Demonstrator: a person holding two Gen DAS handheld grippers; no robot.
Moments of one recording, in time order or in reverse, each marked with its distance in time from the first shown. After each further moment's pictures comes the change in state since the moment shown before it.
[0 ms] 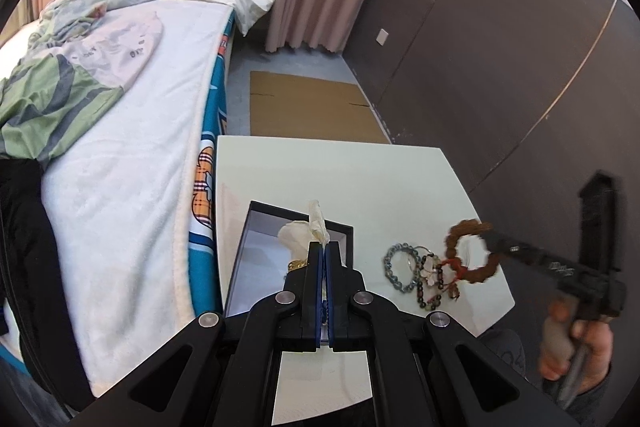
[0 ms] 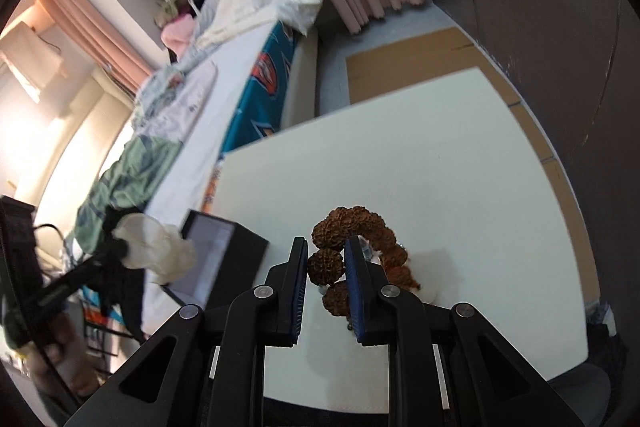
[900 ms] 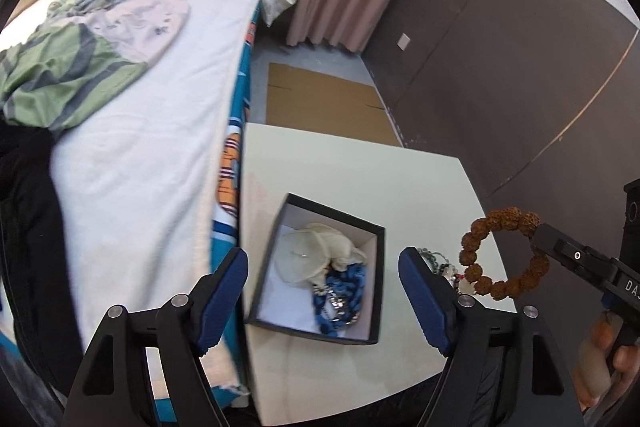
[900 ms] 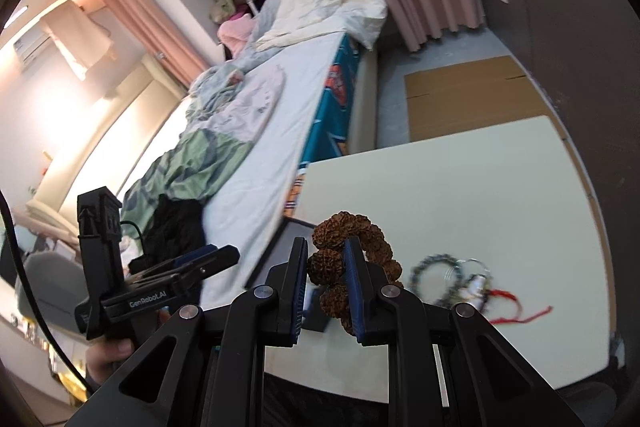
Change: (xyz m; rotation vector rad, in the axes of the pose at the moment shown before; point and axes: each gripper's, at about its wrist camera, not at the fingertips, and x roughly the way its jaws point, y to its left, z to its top) left arm -0.008 0.037 -0.005 -0.095 0.002 0.011; right arm -0.010 0.091 0.009 -0.124 -0.018 0.144
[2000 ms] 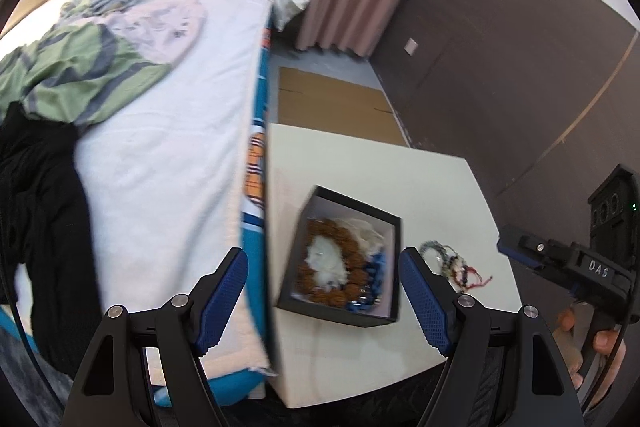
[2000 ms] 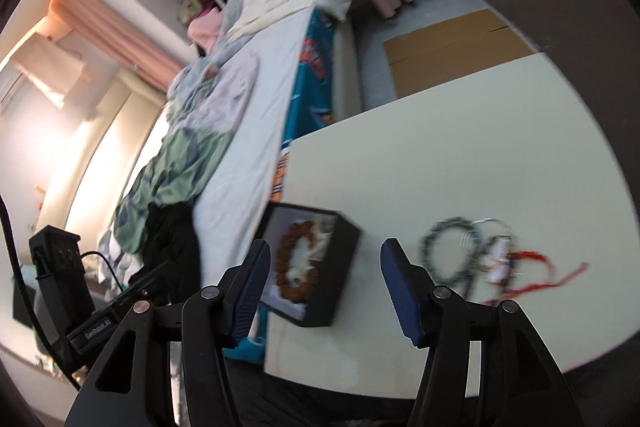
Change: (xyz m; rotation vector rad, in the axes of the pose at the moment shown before) left arm -0.016 0.008 -0.010 0.014 -0.006 0.019; right arm 0.028 -0.028 -0.022 0.175 0.053 -0.034
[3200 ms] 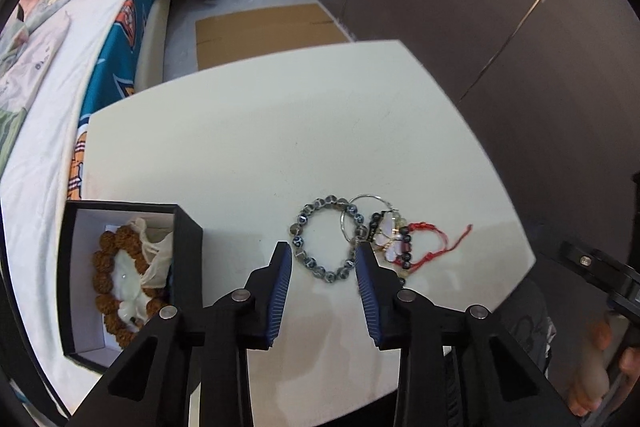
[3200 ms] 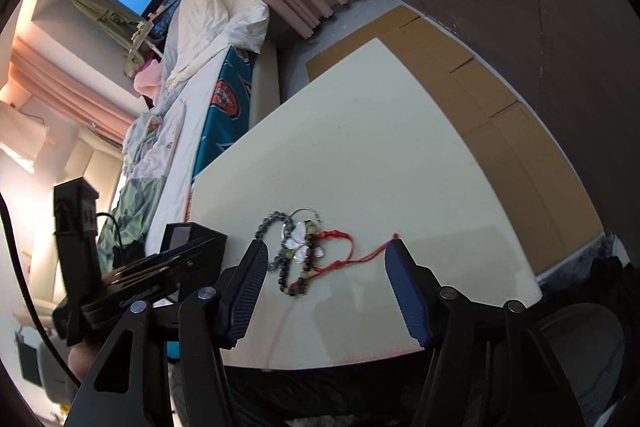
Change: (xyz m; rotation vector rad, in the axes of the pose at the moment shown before) left arm 0.145 -0.163 -0.017 0.298 0.299 0.033; right arm -0.061 -0.151 -0.026 0.194 -0.070 -0.085
